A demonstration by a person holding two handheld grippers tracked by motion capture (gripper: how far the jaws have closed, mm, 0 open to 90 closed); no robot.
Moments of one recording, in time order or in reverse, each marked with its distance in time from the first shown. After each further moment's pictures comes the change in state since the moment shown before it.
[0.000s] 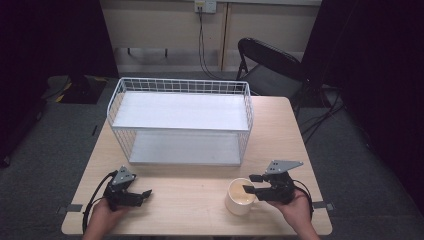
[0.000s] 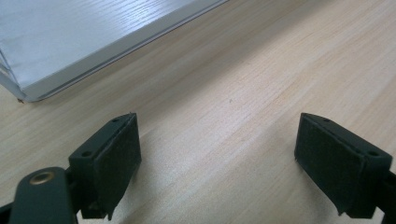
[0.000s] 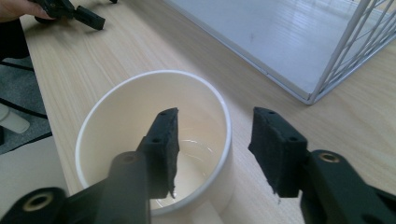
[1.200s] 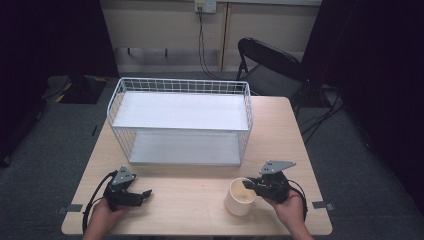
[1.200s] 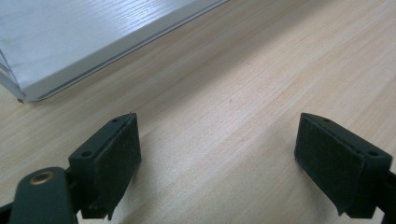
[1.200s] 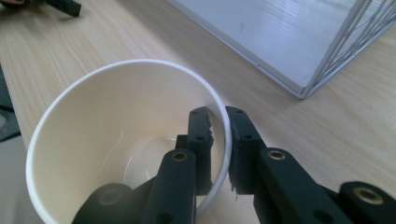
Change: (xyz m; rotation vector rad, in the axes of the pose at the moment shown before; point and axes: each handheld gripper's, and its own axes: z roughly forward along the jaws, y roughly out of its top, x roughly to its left) left arm 0.000 0.000 0.000 0.000 0.000 0.000; right arm 0.001 -0.001 0.014 0.038 -0.060 -0.012
